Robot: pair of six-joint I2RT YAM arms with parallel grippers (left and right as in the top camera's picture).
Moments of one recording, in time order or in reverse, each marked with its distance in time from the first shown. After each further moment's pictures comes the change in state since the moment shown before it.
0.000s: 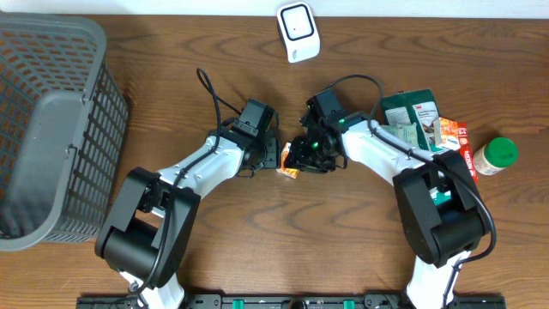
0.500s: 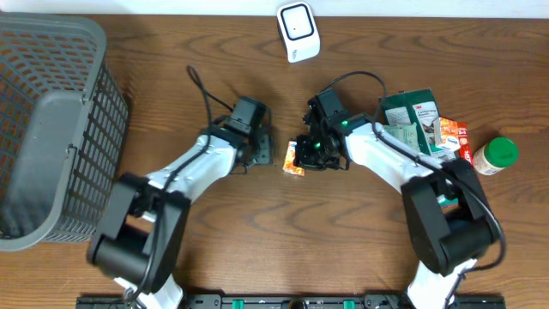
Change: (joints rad) left arm 0.048 -0.054 -0.004 -0.014 -0.038 0.023; right arm -0.003 -0.076 -0.022 -0.025 0.109 -0.058
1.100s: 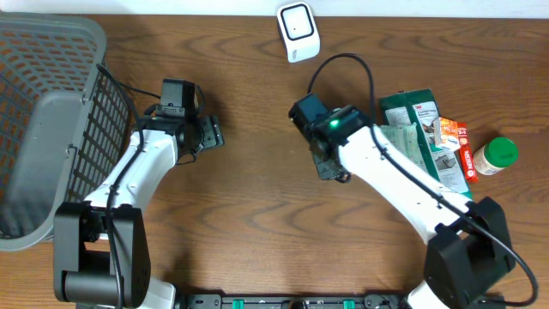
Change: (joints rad) left arm 0.309 -0.122 0.000 -0.121 -0.011 0.066; right arm 0.166 -0.136 0.188 -0.584 0.719 -0.144
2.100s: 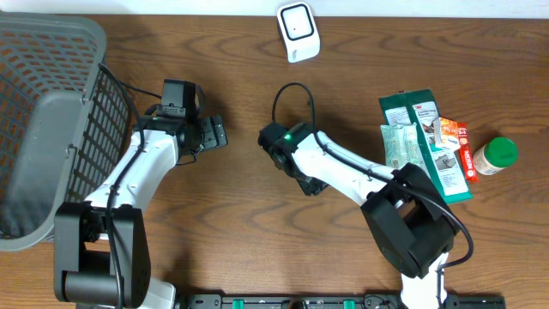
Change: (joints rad) left arm 0.000 0.000 0.000 -0.003 0.000 0.011; right arm 0.109 0.257 0.012 0.021 0.100 -0.063
